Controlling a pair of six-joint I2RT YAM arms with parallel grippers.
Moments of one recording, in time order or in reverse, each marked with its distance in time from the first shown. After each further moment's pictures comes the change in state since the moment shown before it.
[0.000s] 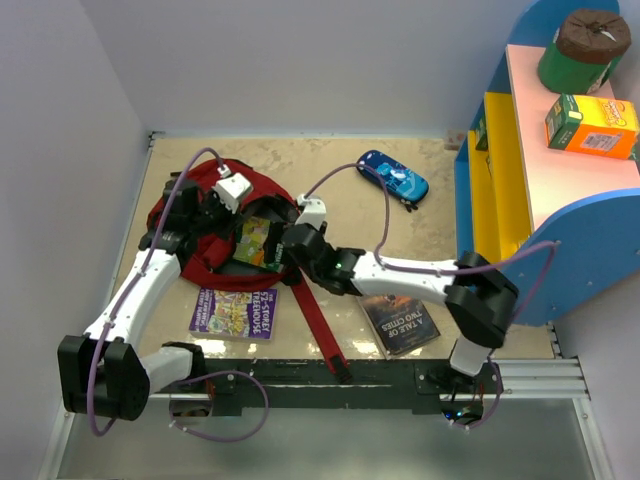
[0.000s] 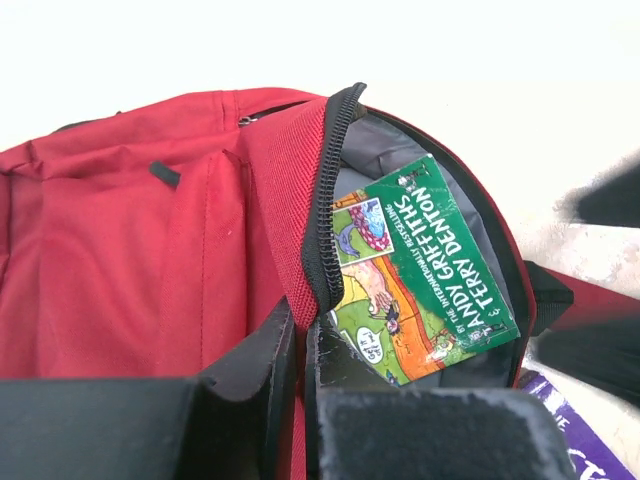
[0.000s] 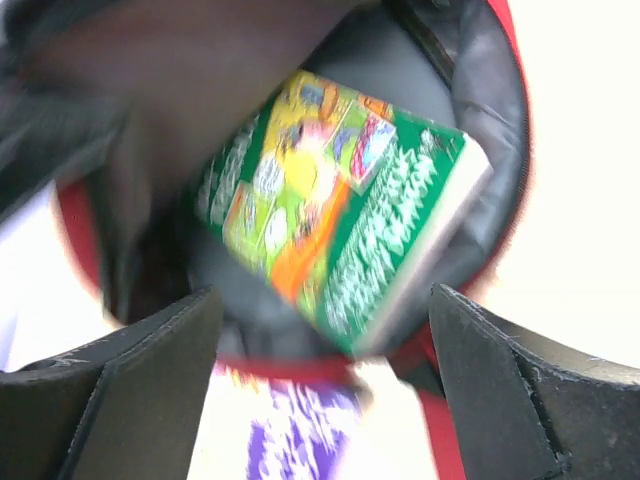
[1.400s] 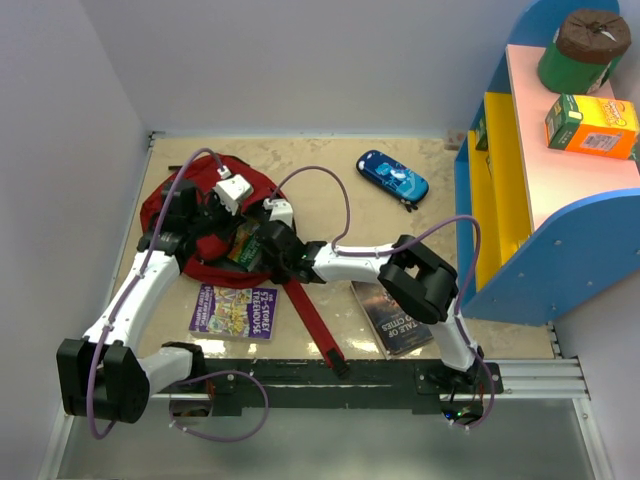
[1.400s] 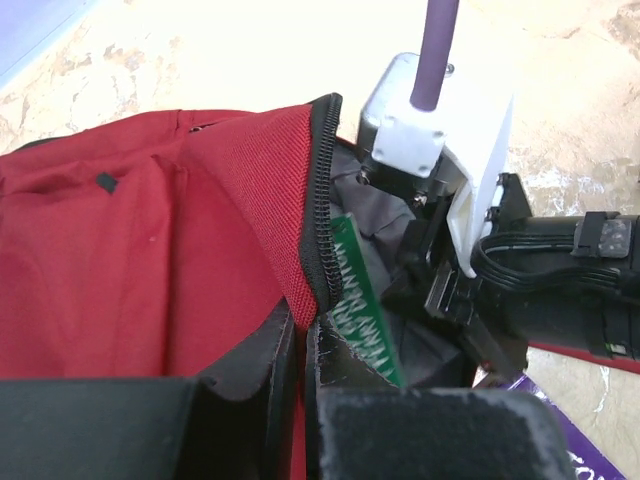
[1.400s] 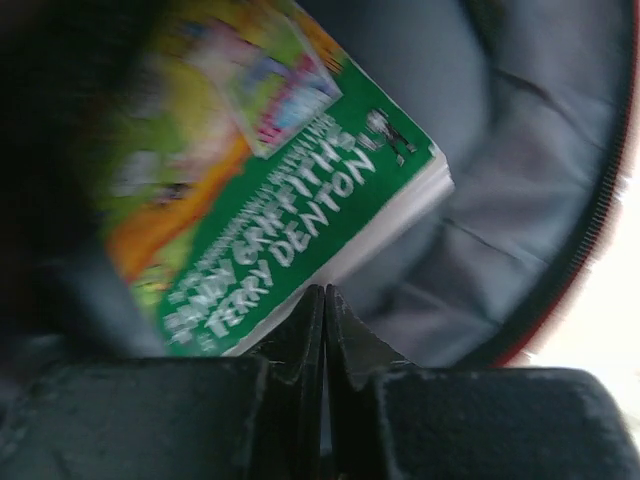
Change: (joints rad) left arm 0.002 -0.014 0.000 -0.009 0.062 0.003; right arm -0.019 0.332 0.217 -0.033 -0.078 -0.158
